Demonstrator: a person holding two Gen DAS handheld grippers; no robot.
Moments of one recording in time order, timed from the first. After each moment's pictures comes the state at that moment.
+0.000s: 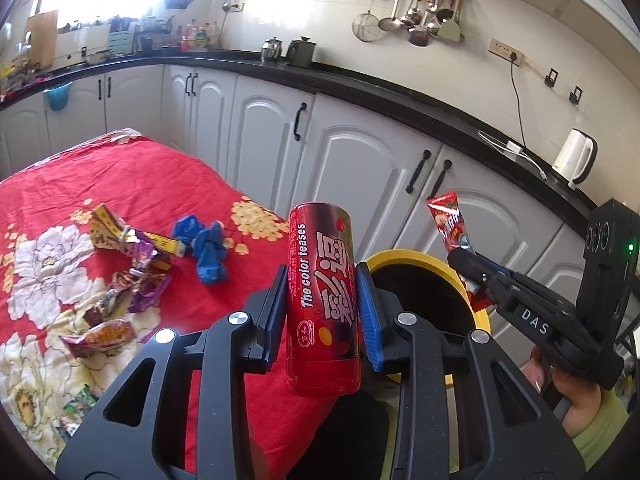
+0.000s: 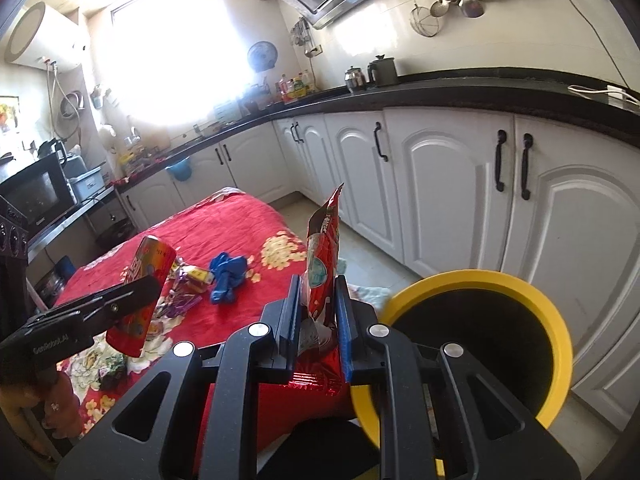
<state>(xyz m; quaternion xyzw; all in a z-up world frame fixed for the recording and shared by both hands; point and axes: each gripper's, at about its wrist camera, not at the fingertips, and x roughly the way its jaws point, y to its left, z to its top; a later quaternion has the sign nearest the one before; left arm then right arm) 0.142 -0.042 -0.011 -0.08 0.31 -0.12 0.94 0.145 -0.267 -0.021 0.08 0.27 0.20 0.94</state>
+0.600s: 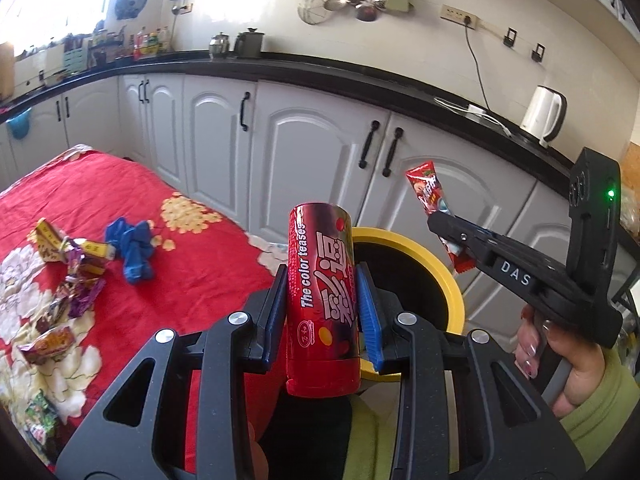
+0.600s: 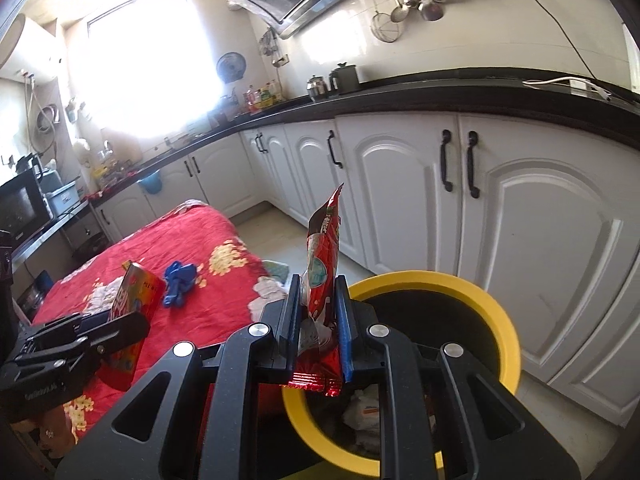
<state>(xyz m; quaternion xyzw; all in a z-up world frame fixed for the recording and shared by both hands) 0.141 -0.114 -0.026 -0.03 0.31 -0.18 0.93 0.147 -0.331 -0.033 0.10 0.26 0.15 0.95</state>
